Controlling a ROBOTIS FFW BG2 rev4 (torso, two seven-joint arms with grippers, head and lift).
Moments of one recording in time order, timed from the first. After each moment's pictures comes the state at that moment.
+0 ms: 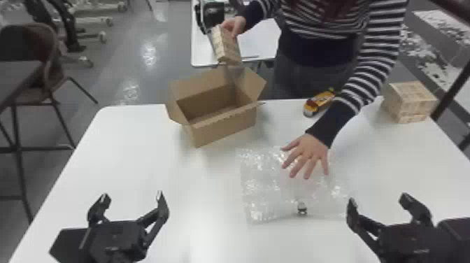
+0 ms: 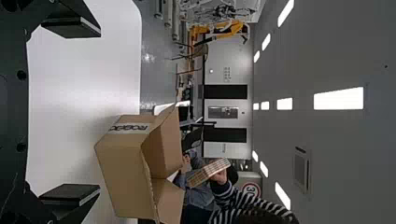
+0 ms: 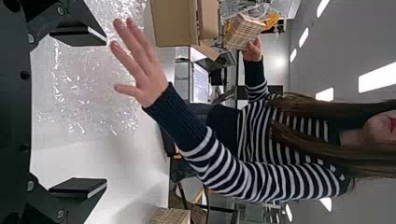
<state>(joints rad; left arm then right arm) 0.63 0.08 0.00 -2.03 0.06 -0.19 0.12 0.61 0.00 -0.03 -2.12 0.03 0.07 0.17</state>
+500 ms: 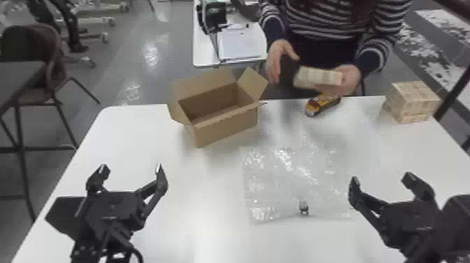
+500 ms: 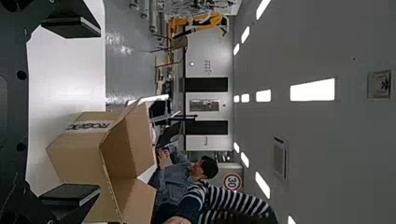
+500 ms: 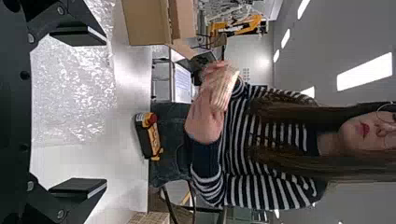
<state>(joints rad) 0.53 0.07 0.04 -2.06 0.05 -0.15 0.05 0.54 0.00 -0.03 -2.15 0.00 0.11 0.18</state>
